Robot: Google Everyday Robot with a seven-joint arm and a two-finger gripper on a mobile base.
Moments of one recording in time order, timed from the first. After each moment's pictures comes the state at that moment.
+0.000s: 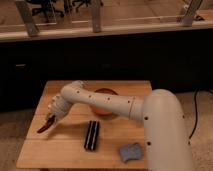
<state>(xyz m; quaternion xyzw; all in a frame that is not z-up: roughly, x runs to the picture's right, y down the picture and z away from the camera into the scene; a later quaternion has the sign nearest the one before) -0.296 0.172 0.792 -0.16 -0.47 -0.37 0.78</state>
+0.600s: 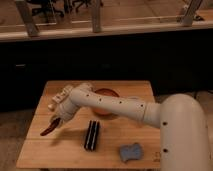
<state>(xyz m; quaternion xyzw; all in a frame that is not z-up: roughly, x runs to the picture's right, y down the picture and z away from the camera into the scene) -0.261 0.179 0.760 -0.15 -0.48 -0.36 0.79</state>
